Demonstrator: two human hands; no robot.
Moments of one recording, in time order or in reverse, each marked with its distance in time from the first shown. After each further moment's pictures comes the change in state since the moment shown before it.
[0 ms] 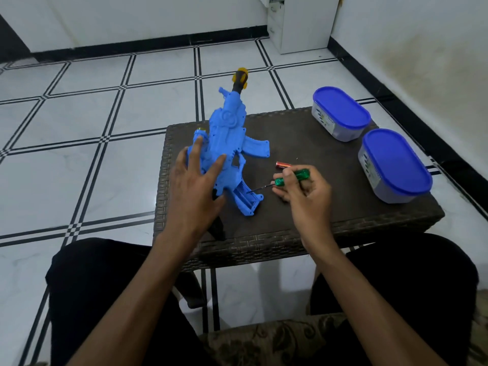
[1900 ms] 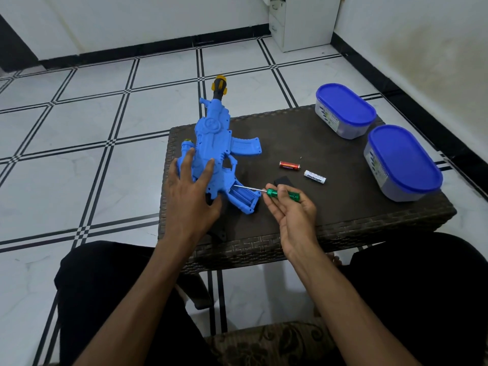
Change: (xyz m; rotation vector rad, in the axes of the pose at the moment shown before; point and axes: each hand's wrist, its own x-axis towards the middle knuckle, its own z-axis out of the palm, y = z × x) left_hand -0.010 -0.012 0.012 -0.023 -0.006 -0.128; right_hand -0.011 0.028 0.019 0.501 0.147 0.485
